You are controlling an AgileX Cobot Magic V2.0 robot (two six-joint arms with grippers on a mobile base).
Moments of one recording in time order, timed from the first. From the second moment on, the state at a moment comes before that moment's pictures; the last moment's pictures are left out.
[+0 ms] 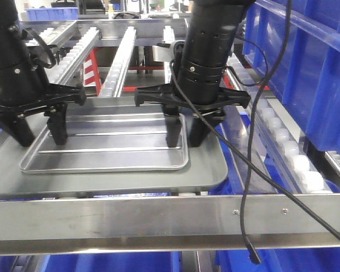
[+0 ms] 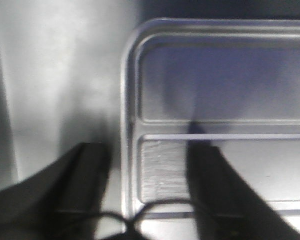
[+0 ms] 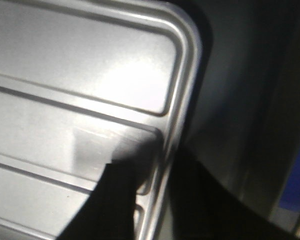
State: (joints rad) left arm -0.32 1.88 -1.29 0.01 0.67 -0.27; right arm 0.54 2.06 -1.58 0.05 0.78 0.37
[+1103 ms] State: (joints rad) left arm -0.44 1.44 -1.32 0.08 0.97 -0.42; right arm 0.66 1.67 -1.58 -0.19 1.01 0.48
